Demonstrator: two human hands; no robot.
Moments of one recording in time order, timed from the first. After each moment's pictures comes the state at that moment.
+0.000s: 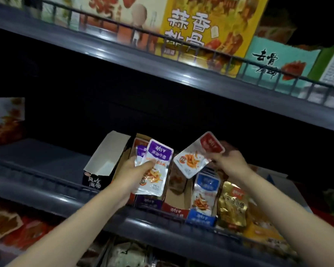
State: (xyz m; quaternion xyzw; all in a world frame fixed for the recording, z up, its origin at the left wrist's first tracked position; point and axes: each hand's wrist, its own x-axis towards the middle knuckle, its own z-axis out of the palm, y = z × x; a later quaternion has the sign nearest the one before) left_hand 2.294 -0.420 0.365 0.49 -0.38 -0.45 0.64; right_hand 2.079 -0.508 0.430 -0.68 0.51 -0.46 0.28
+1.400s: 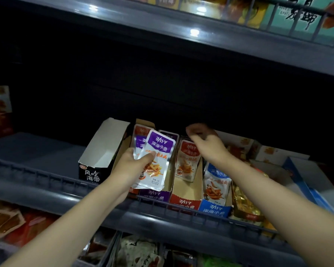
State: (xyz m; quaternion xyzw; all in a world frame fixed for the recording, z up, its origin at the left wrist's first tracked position) left_hand 2.303 -0.445 0.344 0.50 -0.38 -0.45 0.63; right_hand 2.132 -0.545 0.393 -0.77 0.44 -0.40 0.24
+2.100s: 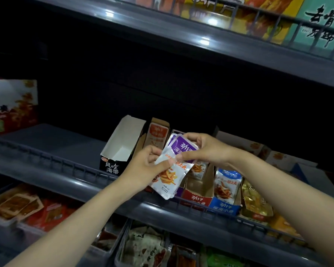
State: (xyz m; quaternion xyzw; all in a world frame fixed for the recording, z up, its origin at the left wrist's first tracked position) left_hand 2.320 -0.420 0.339 0.49 -0.51 -0.41 0.58; right_hand 2.158 -0.507 0.416 -0.82 0.38 -0.16 0.39
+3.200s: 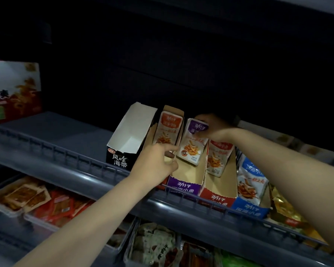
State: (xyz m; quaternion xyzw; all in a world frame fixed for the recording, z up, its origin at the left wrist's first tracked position) left_hand 2.334 -0.464 0.300 0.62 -0.62 -0.16 0.47; right_hand 2.189 -0.610 0.394 -0.88 0.45 -0.10 0.08
